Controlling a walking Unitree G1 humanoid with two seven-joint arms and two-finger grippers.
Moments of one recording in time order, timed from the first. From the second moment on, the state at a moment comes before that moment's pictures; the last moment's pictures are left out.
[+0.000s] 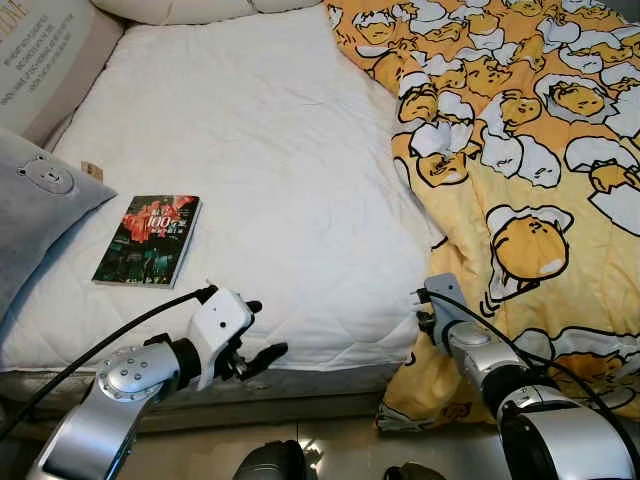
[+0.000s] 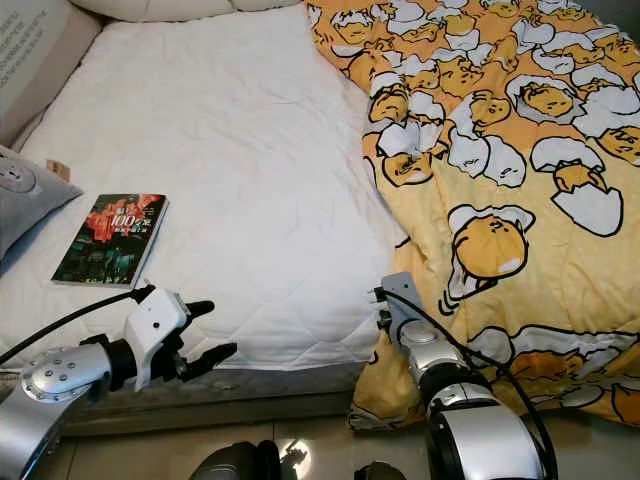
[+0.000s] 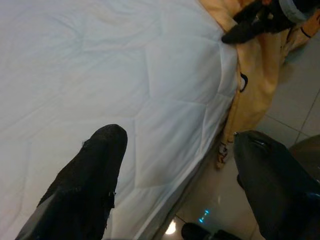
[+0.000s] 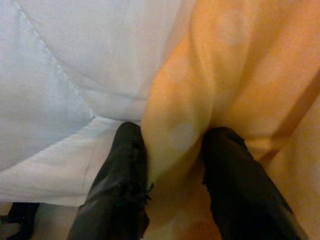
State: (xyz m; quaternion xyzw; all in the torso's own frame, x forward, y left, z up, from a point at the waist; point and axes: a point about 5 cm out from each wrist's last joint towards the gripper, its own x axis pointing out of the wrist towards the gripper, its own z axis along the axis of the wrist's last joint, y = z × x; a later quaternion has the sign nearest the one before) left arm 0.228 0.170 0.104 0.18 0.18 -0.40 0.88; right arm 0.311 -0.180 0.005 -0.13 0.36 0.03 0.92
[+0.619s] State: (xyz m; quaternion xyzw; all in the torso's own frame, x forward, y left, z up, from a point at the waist) left arm 0.226 0.171 0.102 0.18 0.18 -0.40 0.88; right arm 0.300 -0.181 0.006 -0.03 0.32 0.19 0.93
